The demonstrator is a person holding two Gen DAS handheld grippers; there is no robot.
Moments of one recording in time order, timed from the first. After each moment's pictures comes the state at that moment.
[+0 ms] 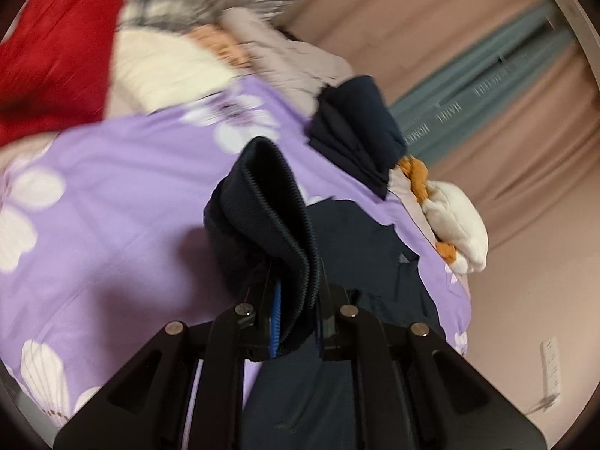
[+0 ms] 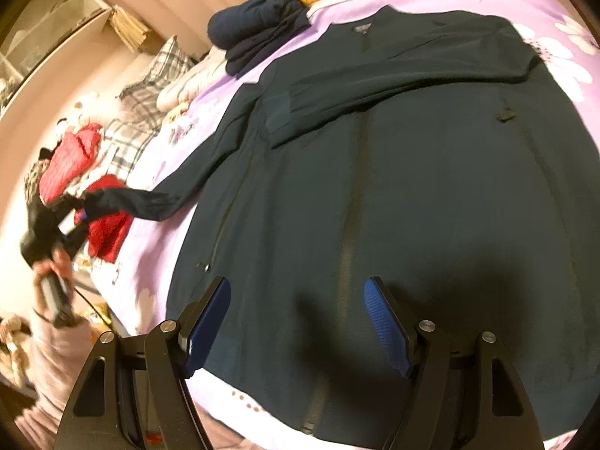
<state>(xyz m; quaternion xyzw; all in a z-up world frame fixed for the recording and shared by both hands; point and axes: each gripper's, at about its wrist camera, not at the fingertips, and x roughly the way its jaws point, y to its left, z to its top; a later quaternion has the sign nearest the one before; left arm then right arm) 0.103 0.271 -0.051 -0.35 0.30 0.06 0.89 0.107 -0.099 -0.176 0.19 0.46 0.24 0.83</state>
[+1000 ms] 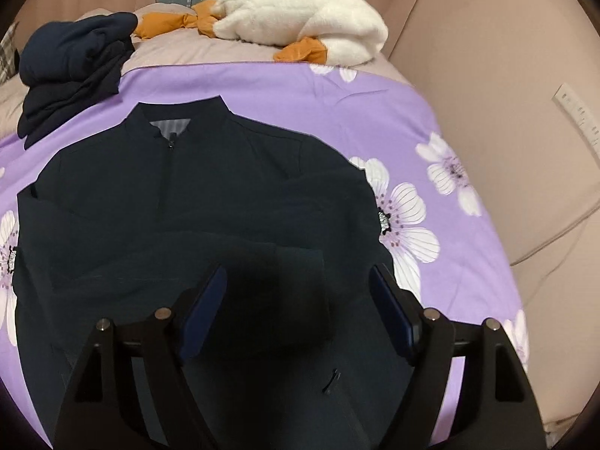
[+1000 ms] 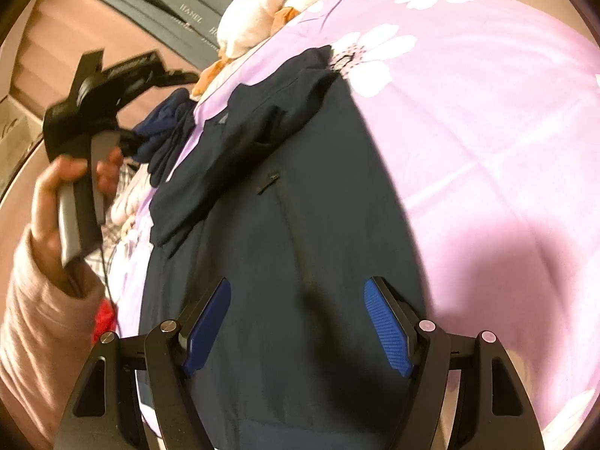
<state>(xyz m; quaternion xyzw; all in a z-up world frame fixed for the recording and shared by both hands) 0.307 -0.141 -0.102 -0.05 0.45 -0.17 0.88 0.097 -0.264 -0.209 0.34 0.40 0.11 0.84</state>
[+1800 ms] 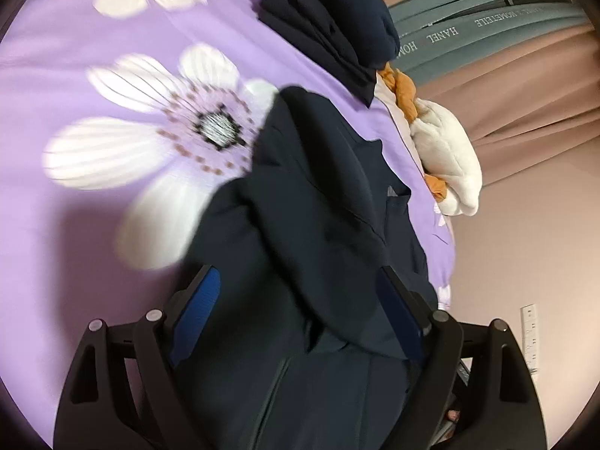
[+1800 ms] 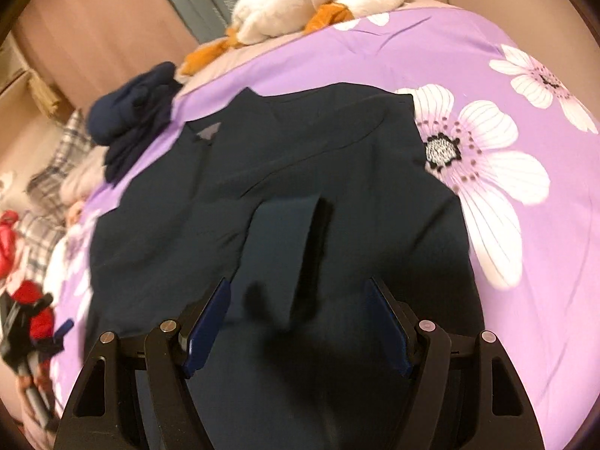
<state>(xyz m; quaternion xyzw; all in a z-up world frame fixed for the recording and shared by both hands) 0.275 0.205 -0.182 -0.41 0.41 -0.07 0.81 0.302 -0.212 -0.182 0.19 0.44 0.07 0.88</state>
